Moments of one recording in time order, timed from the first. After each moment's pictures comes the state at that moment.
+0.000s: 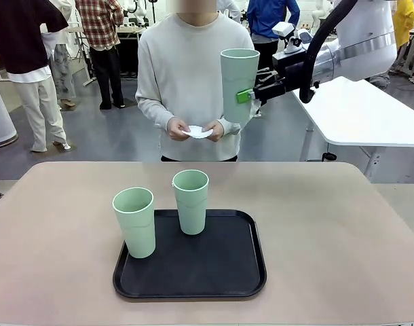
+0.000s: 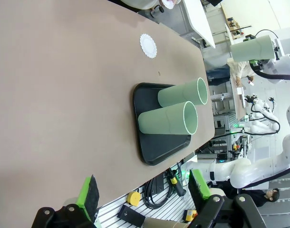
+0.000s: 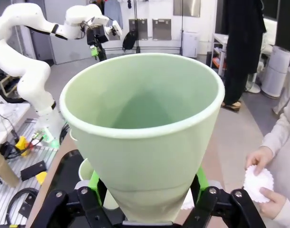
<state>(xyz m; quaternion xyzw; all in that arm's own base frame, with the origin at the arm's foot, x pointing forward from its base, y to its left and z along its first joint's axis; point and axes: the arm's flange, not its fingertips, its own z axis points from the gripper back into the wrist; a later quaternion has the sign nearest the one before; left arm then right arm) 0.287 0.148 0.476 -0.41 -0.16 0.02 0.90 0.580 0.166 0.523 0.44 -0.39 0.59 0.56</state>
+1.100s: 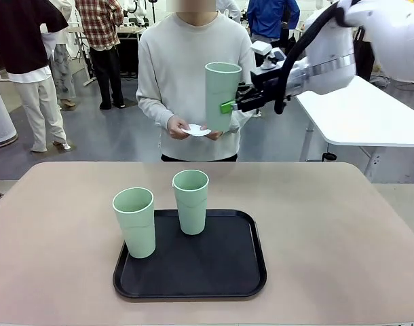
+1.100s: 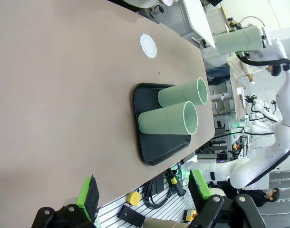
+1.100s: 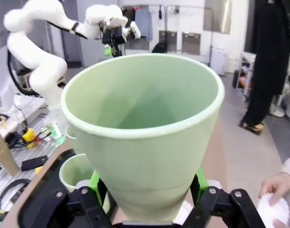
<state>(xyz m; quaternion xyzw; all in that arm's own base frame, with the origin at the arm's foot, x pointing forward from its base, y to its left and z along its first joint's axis) 0.287 0.148 0.477 -0.41 -0.16 0.02 0.90 0.646 0.219 0.466 0.50 -0.37 0.62 0.48</state>
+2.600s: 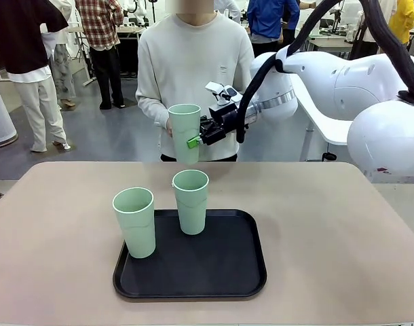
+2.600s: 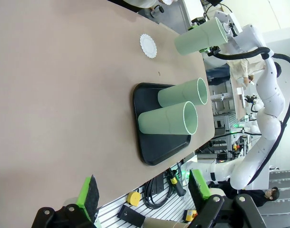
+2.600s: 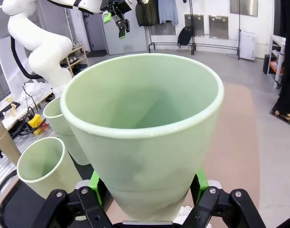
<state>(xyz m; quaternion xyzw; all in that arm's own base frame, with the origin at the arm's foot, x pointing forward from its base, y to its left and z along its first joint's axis) 0.287 0.148 0.476 -0.41 -0.16 0.02 0.90 0.672 0.315 0.367 0.52 -0.29 0.65 0.47</state>
